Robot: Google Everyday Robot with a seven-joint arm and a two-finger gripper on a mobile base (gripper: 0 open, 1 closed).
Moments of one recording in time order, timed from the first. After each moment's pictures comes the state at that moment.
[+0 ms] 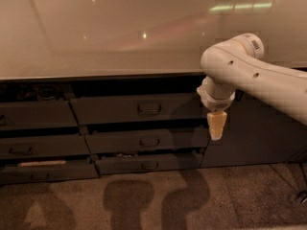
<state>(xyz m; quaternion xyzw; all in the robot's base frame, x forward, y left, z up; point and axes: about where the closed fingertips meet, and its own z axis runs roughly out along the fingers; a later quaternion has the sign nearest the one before) 0.587 -0.192 0.730 -0.74 0.66 -0.12 0.08</state>
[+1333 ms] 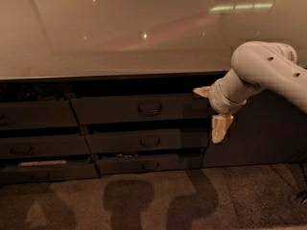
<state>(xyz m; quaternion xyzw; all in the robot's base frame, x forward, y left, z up) 0.575 -0.184 0.738 -0.78 0.60 -0.03 0.19</state>
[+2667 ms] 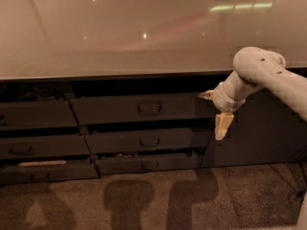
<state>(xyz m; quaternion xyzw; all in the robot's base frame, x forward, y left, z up) 0.626 -0.222 0.669 -0.77 0.62 0.03 0.17</state>
